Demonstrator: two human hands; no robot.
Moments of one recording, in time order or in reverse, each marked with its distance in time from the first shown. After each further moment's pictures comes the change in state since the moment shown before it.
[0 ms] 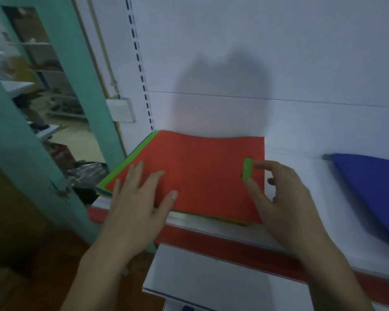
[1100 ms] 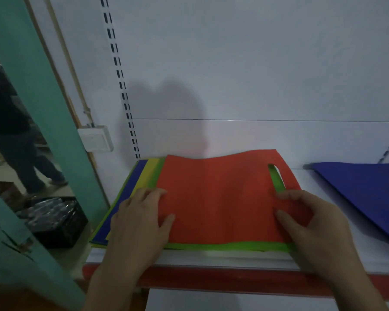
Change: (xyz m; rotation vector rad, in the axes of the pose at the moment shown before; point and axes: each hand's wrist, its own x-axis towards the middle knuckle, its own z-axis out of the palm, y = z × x) left_hand 0.052 -0.022 -0.009 -0.070 -0.058 0.052; right_hand -0.016 -0.004 0.001 -0.024 0.290 0.190
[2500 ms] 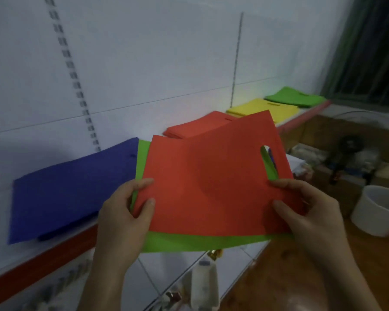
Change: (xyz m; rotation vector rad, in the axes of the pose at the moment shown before) left_hand -0.170 0.467 0.174 -0.956 -0.211 0.523; right_hand -0.152 0.257 -0.455 0.131 0.568 0.274
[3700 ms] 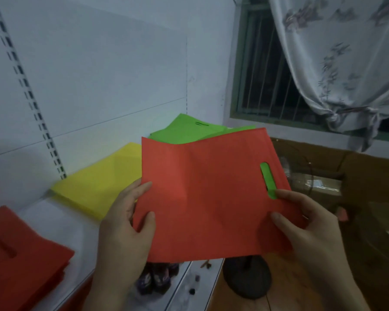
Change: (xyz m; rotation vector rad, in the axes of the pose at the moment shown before) left_hand 0.272 0.090 0.609 -0.339 -0.321 0.230; right_hand 0.431 0.248 -0.293 -0.110 0.416 0.073
